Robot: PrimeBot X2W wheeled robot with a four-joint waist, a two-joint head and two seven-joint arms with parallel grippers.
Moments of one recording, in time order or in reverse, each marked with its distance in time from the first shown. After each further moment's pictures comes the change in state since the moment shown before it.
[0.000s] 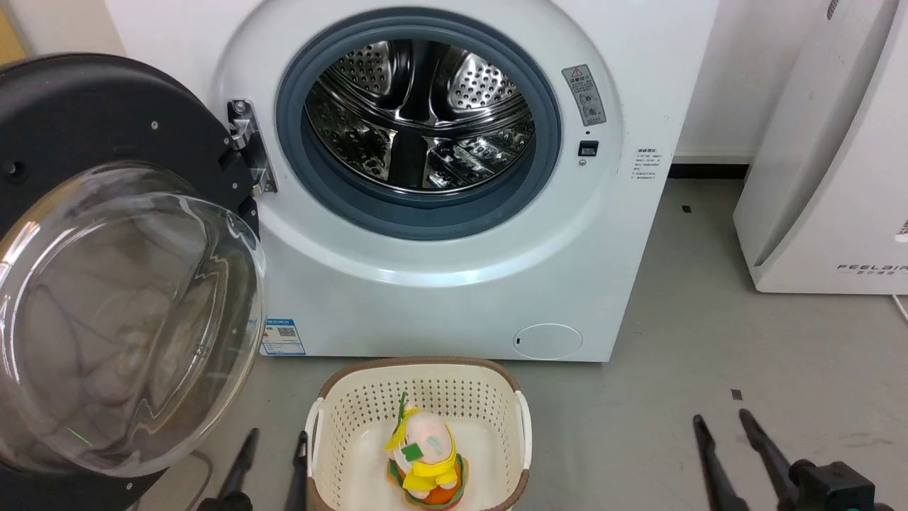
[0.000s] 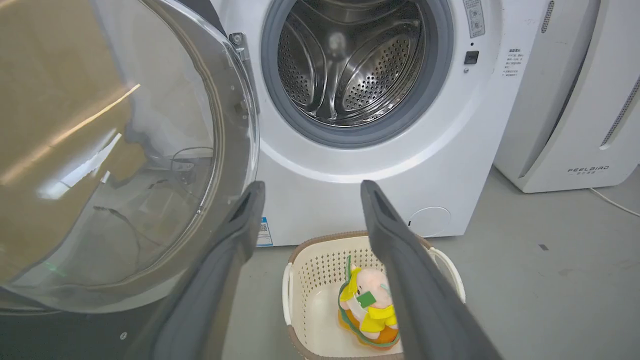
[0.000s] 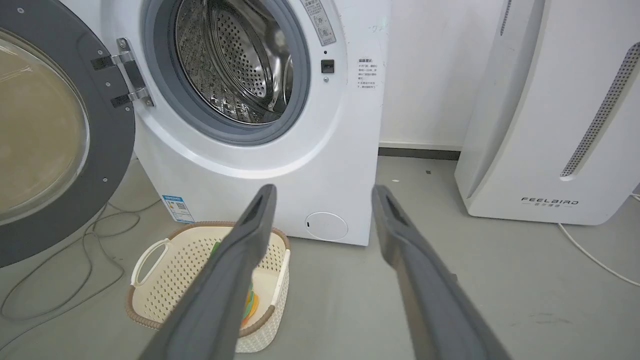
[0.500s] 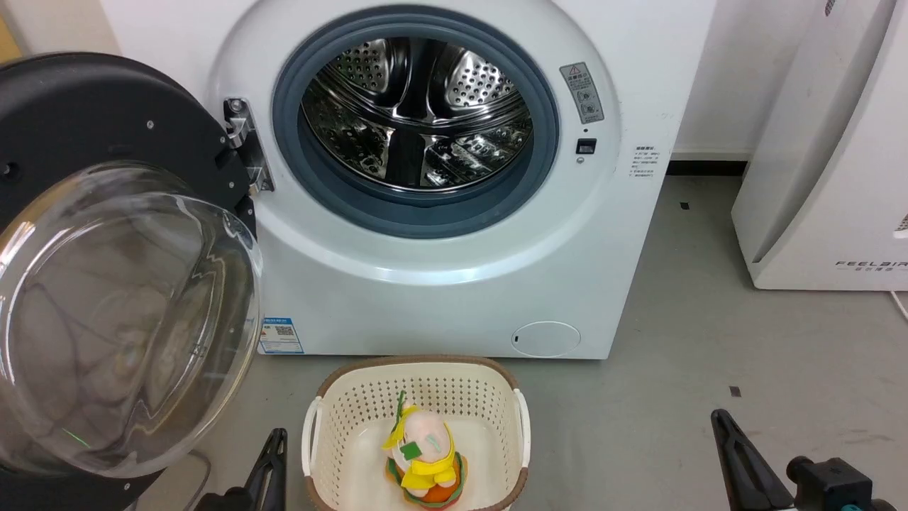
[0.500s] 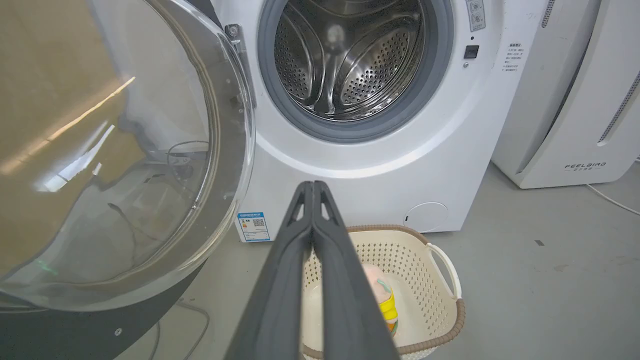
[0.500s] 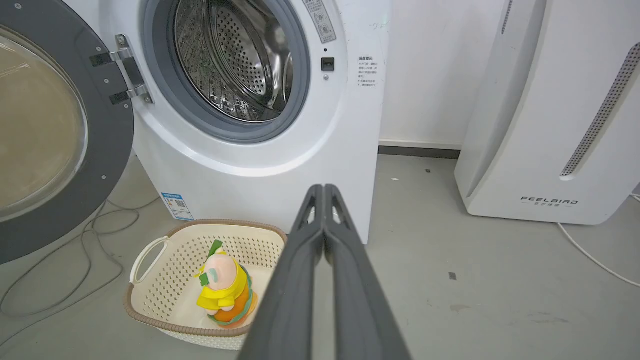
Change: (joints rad) left arm 0.000 -0.016 0.017 -0.001 0.012 -0.015 0.026; right arm -0.007 0.000 0.000 0.000 -0.006 0.000 0.009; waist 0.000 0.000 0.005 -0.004
